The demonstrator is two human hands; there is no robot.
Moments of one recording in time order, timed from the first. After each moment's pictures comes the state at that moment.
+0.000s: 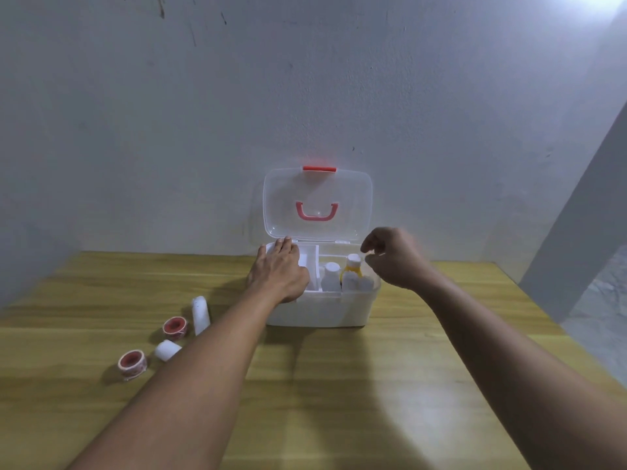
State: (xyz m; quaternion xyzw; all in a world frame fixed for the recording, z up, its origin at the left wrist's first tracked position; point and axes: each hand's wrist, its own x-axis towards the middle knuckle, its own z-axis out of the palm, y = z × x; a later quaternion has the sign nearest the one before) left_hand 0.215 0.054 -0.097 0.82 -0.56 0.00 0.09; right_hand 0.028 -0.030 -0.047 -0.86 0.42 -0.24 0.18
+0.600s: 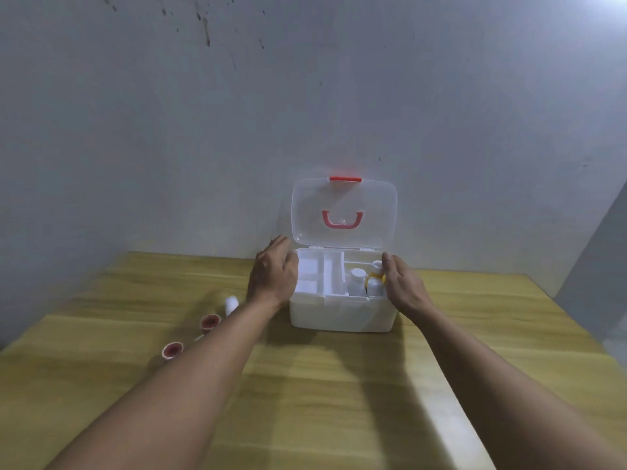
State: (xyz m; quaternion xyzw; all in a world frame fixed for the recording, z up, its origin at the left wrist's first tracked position) left_hand 0.235 0.104 -0.090 0.76 -0.43 -0.02 0.48; right_hand 0.048 -0.029 -0.106 -0.78 0.43 -0.31 0.33
